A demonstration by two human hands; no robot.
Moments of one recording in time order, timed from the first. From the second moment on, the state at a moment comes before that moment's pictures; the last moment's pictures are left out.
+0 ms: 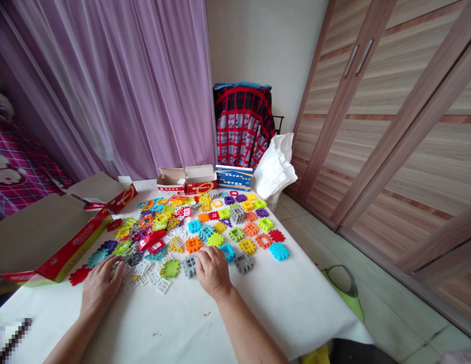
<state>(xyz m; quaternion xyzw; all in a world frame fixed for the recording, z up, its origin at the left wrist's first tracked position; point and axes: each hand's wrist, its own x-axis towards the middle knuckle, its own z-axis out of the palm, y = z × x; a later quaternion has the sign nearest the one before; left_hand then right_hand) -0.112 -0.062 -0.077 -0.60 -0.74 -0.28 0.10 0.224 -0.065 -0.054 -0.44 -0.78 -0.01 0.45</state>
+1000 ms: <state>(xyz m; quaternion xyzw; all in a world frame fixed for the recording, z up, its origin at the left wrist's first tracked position) -0.104 -0.021 -0.077 -0.67 -0.68 -0.27 0.10 0.221 -0.019 -0.046 -0.44 -0.72 -0.10 0.52</state>
